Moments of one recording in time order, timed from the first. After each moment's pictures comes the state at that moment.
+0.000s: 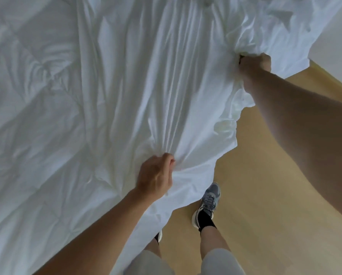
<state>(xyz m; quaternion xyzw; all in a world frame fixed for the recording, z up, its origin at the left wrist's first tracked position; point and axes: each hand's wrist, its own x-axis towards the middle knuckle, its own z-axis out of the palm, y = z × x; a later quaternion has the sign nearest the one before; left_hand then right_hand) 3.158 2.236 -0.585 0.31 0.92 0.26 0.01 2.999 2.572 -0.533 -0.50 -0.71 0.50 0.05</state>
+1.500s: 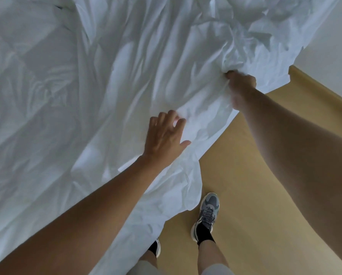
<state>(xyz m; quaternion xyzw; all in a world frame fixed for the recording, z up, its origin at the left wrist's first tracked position) 3.075 2.325 -0.538 0.37 0.93 0.08 -0.05 3.019 2.584 -0.529 -0.51 -0.61 0.61 0.04</state>
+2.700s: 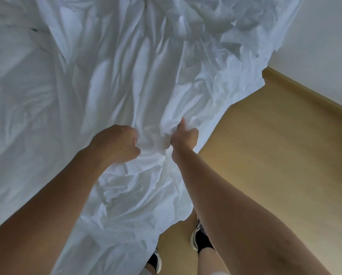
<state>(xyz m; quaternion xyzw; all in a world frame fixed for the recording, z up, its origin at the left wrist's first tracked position) 3.020 2.296 -0.461 0.21 0.92 -0.01 0.32 3.077 2.451 -0.556 -0.62 -0.40 0.67 0.03</state>
